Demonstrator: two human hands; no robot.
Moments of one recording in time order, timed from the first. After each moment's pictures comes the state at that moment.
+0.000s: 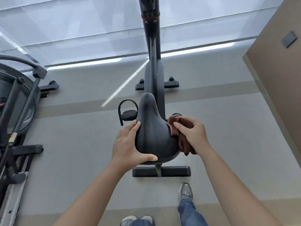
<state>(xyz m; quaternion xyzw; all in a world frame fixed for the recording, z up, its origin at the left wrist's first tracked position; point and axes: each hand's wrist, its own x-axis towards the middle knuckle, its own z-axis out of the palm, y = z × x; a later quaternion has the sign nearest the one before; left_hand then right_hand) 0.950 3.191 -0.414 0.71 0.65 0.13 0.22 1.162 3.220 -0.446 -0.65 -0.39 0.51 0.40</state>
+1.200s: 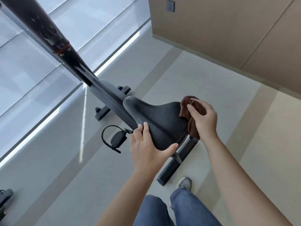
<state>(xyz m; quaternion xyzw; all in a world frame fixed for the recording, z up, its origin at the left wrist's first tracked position) 0.903 3.221 -0.424 0.87 0.44 0.12 0.19 1.066 3.155 -0.443 -0.77 -0.07 0.16 0.61</state>
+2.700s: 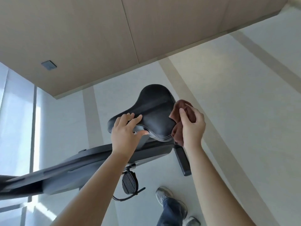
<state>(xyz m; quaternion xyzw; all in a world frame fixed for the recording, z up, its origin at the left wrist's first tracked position) 0.921 3.397 -0.439 0.95 -0.19 0.12 0.23 0.880 3.224 -0.454 -0.62 0.35 -0.27 0.65</state>
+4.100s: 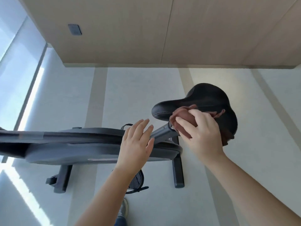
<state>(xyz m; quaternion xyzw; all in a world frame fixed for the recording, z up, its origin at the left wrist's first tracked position) 0.877 3.508 -0.486 0.94 -0.18 0.17 0.25 0.891 3.309 -0.453 -0.92 -0.19 -0.33 0.04</state>
